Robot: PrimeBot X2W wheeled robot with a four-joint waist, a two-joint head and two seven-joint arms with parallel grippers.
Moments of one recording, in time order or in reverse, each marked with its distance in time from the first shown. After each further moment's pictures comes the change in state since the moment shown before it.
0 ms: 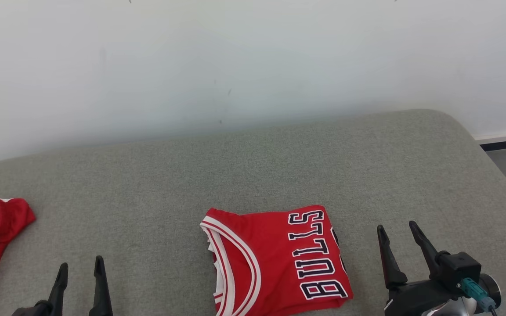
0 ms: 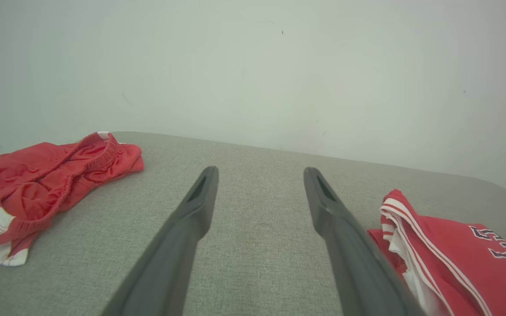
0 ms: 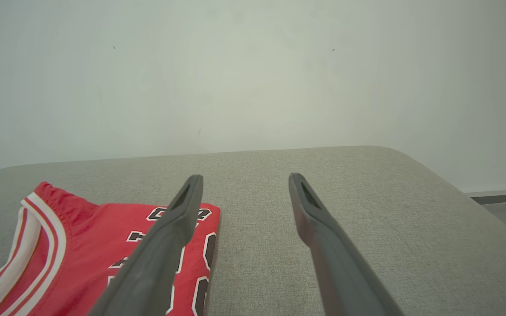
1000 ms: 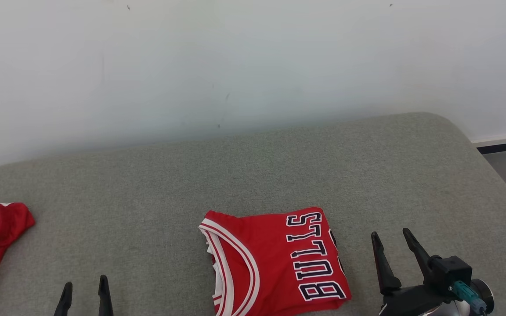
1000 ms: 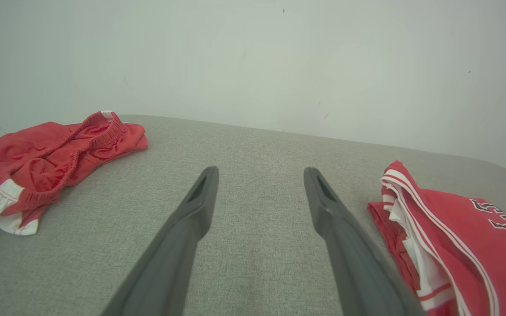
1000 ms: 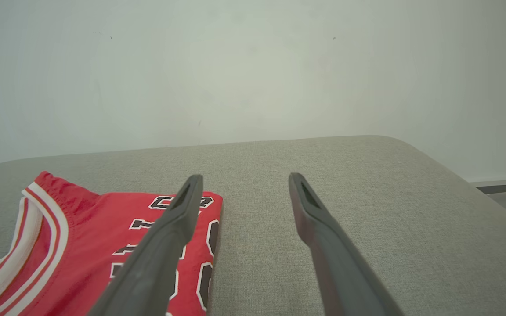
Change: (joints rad) left arm 0.059 0.000 -0.008 0.005 0.013 0.008 0.000; right arm -0.006 0.021 0.006 0.056 -0.012 0.000 -0.005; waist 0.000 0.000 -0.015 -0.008
